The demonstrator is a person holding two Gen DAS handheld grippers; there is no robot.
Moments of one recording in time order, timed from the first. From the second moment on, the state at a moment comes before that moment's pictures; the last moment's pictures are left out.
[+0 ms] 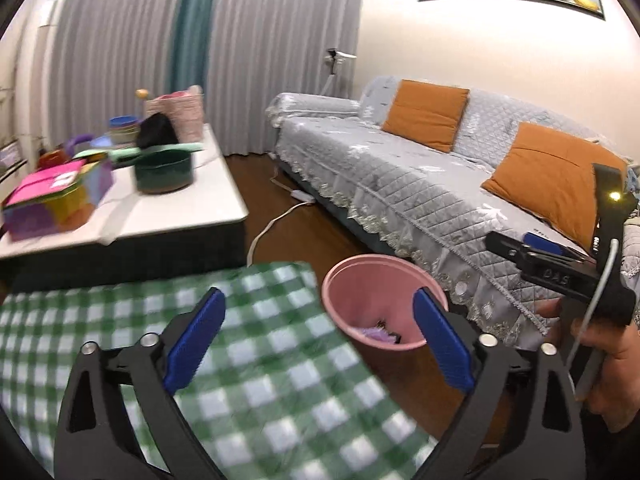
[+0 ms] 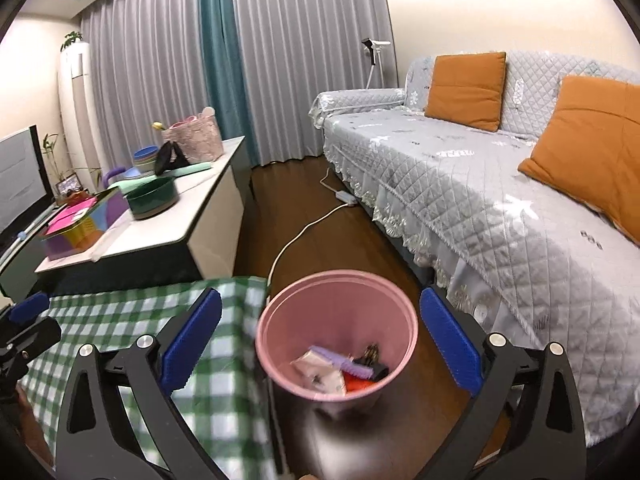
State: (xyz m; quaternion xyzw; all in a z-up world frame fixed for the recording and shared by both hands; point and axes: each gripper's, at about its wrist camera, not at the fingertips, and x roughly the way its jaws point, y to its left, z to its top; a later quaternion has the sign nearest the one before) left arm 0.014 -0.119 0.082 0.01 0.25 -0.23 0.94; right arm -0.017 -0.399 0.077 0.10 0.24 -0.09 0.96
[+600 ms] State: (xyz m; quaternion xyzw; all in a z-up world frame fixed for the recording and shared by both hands) left arm -0.092 -0.020 0.050 -0.02 0.27 -0.07 0.96; right arm -0.103 -0.279 0.041 0.04 0.27 -0.07 0.96
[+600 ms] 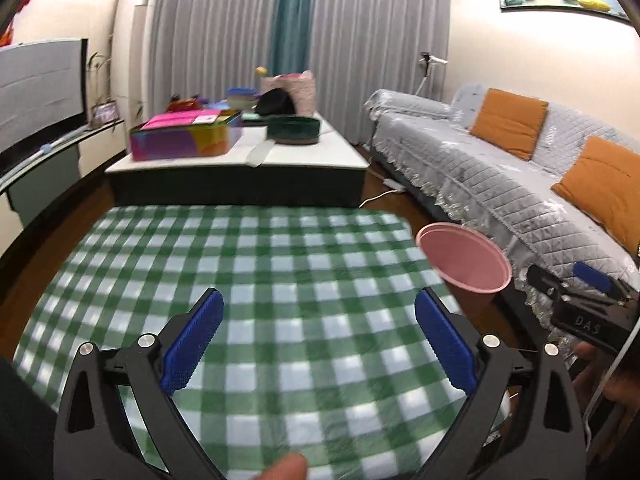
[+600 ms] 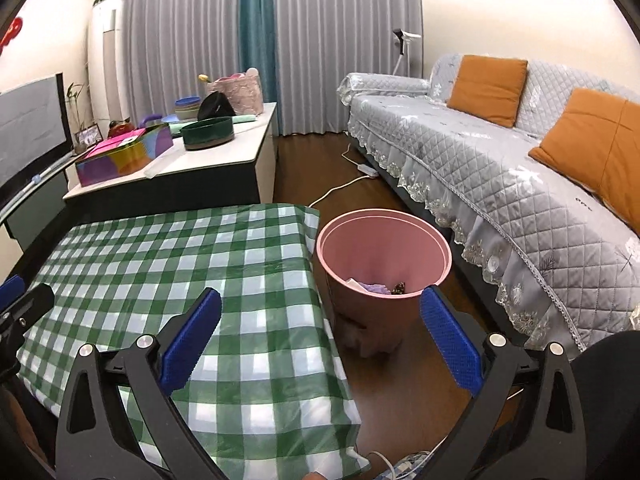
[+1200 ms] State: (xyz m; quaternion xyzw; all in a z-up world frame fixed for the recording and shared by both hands) left arm -0.100 0.001 0.031 -0.01 0.30 -0.03 0.95; right arm -0.094 -0.245 0.025 0.00 0.29 -0.05 0.96
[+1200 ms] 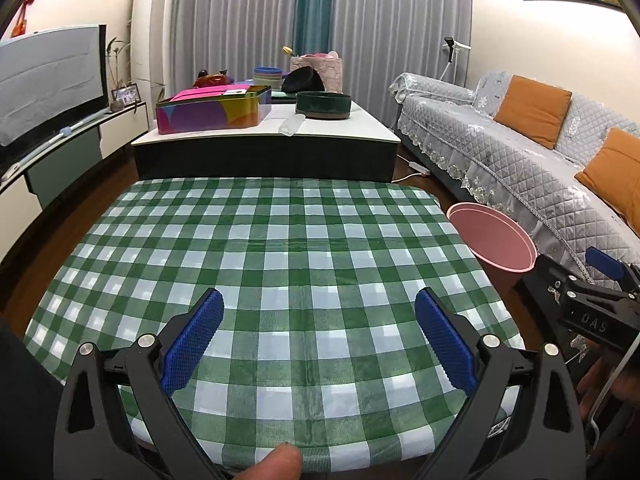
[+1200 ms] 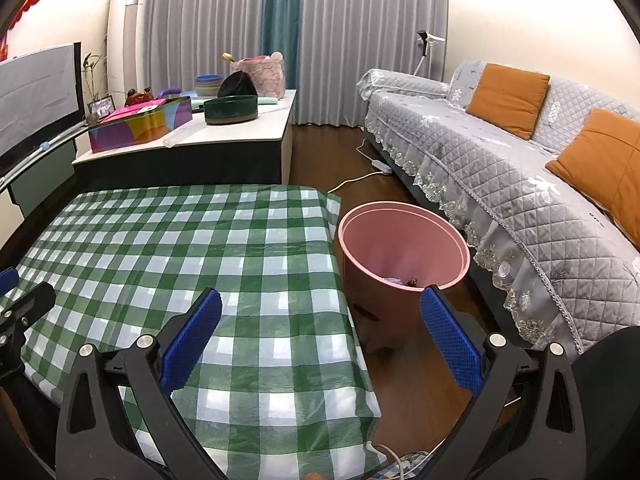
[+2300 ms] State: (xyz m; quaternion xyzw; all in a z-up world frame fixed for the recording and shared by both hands) left arm -0.095 -0.002 0.027 -0.02 0.31 -0.04 0.95; right arm -0.092 -0.247 0.023 0.01 0.29 -0.05 0.95
